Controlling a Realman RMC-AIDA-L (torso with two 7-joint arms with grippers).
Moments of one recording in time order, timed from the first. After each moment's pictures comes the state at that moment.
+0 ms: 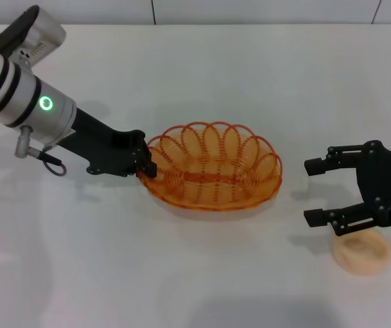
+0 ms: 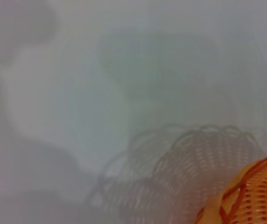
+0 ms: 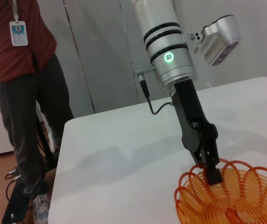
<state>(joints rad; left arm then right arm) -0.88 -2.03 0.85 0.61 2.55 1.48 -2.90 0.39 2.01 -1.09 -1.11 -1.84 -1.72 1.58</state>
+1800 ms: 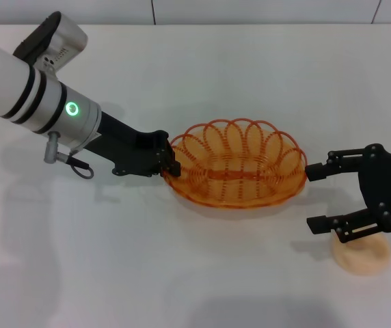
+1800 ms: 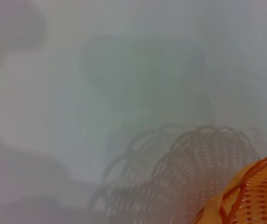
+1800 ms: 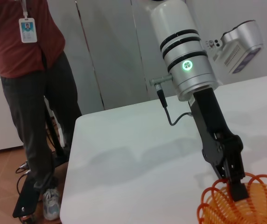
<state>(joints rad) -0.89 -2.07 0.85 0.58 2.51 1.42 -2.89 0.39 2.01 -1.09 -1.13 -1.85 -1.76 1.58</state>
